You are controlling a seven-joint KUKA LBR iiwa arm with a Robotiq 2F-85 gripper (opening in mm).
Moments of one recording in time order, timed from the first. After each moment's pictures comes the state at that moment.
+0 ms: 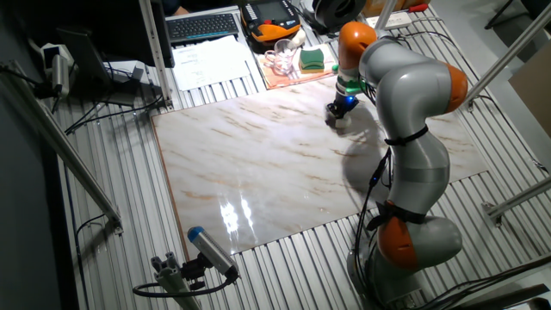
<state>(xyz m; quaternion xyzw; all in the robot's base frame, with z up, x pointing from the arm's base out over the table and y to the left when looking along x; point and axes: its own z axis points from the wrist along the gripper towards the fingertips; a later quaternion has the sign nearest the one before) 0.593 -0.114 0.029 -0.01 -1.00 0.01 0.07</state>
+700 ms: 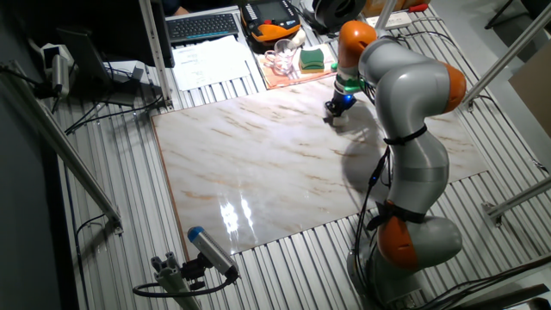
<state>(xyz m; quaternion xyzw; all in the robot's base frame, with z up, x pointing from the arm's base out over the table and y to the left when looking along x) 0.607 -0.105 0.028 -0.01 -1.00 0.00 0.07</state>
